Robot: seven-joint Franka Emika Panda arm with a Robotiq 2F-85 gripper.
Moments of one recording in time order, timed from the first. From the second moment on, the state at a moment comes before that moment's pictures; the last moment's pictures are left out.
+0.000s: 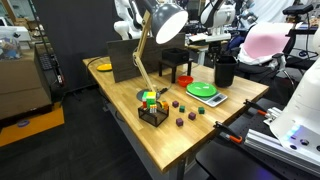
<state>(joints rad) -0.20 0.39 -0.23 -2.02 0.02 2.22 0.47</state>
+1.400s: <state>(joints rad) -0.22 0.40 -0.32 -1.99 0.13 2.20 0.63</state>
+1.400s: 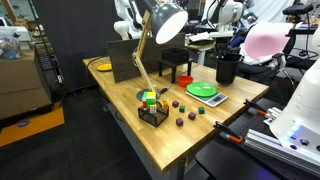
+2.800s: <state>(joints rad) -0.23 0.50 -0.32 -1.81 0.22 2.08 1.04</state>
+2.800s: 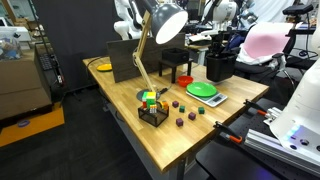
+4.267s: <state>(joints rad) -0.23 0.51 -0.34 -1.82 0.23 2.08 1.50</state>
